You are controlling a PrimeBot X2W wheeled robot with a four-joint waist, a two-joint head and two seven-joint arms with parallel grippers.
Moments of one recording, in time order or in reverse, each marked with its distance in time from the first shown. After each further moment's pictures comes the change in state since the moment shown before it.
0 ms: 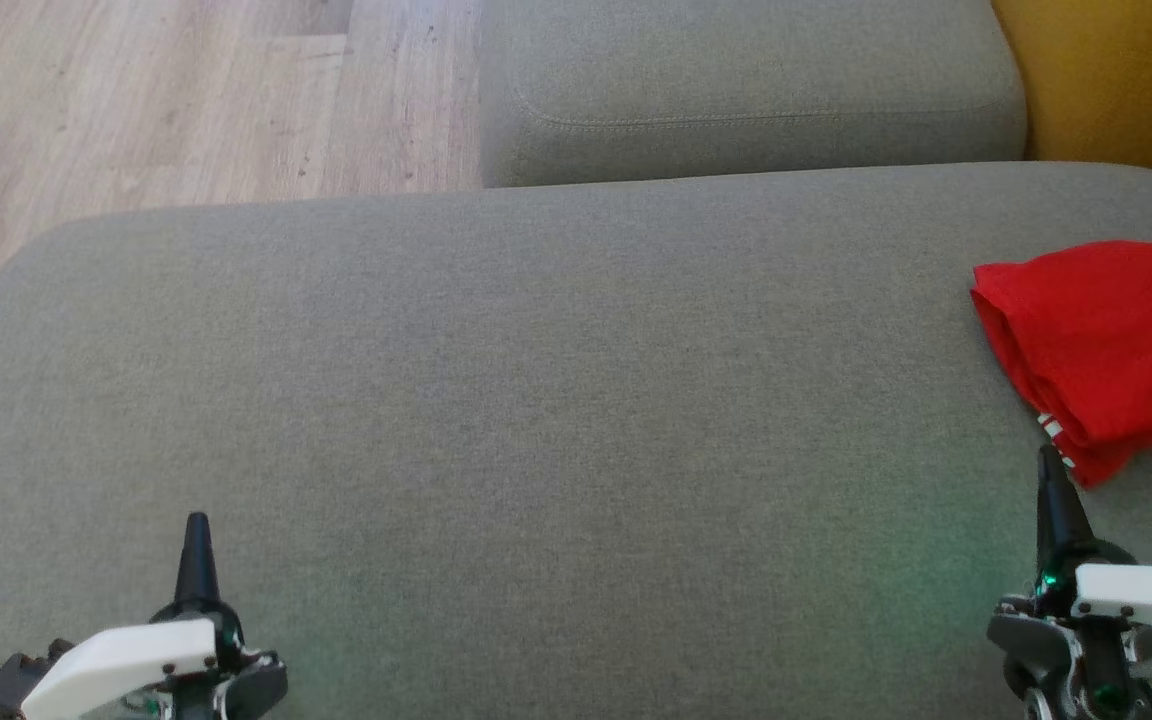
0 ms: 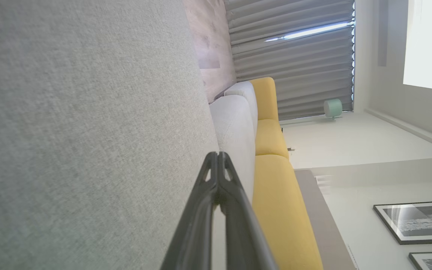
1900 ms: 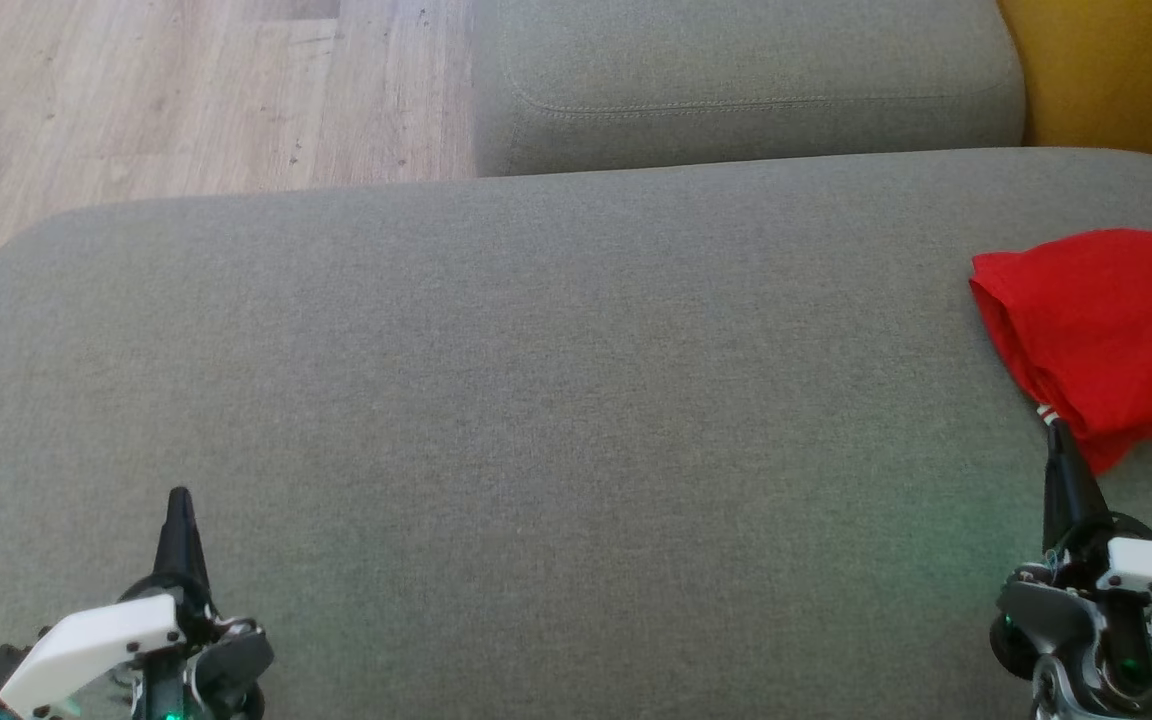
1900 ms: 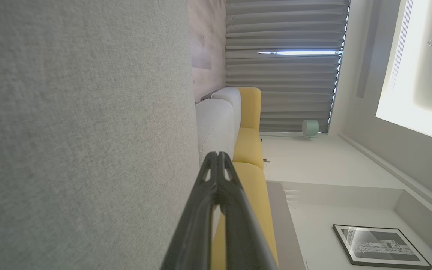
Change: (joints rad) left arm -0.052 -0.012 0.058 0.016 -0.166 -0.022 0.055; right arm -0.054 -0.001 -0.031 0.019 0.177 0.000 0.053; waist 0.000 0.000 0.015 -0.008
